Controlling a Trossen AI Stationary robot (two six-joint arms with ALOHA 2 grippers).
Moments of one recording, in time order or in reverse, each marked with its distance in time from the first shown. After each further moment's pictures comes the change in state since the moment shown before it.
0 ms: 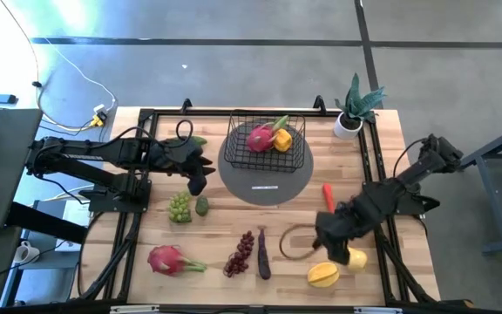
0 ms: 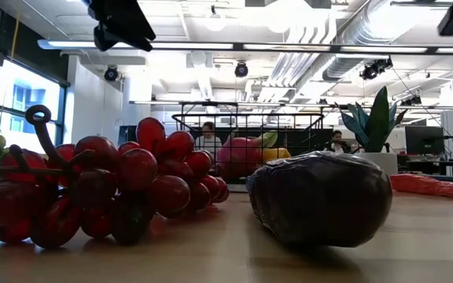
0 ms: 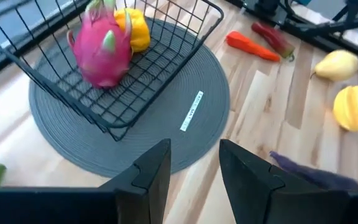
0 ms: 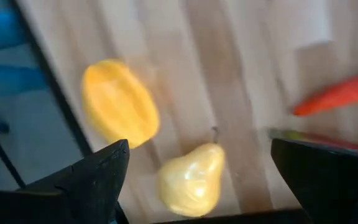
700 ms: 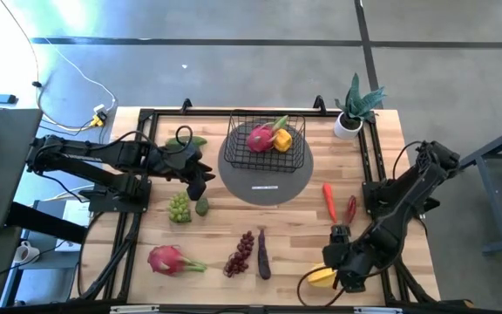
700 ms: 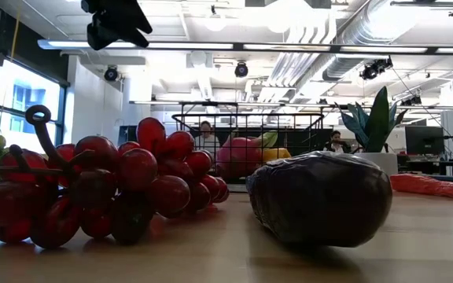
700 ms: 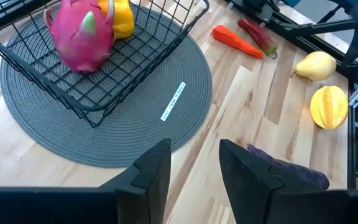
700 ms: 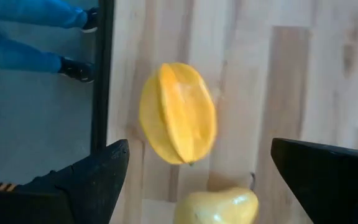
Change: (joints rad) left arm -0.065 0.000 0.000 -0.006 0.000 -0.102; right arm 0.244 0.078 0.000 0.213 0.193 -0.144
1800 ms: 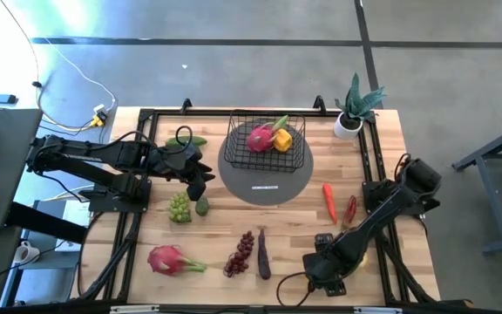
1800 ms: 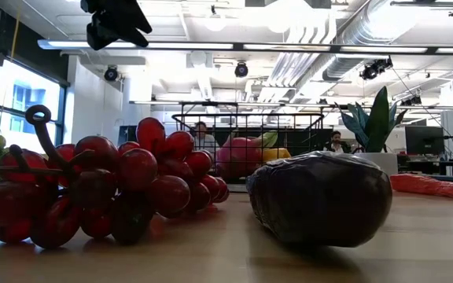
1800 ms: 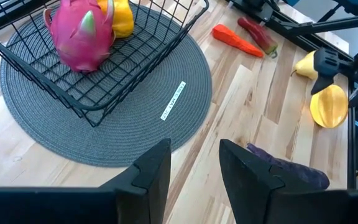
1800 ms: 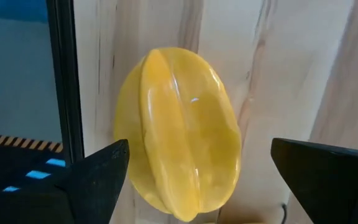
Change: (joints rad) left arm 0.000 0.000 0.000 -0.003 0.002 0.005; right arm -0.122 0.258 0.000 0.098 -0.237 -0.105
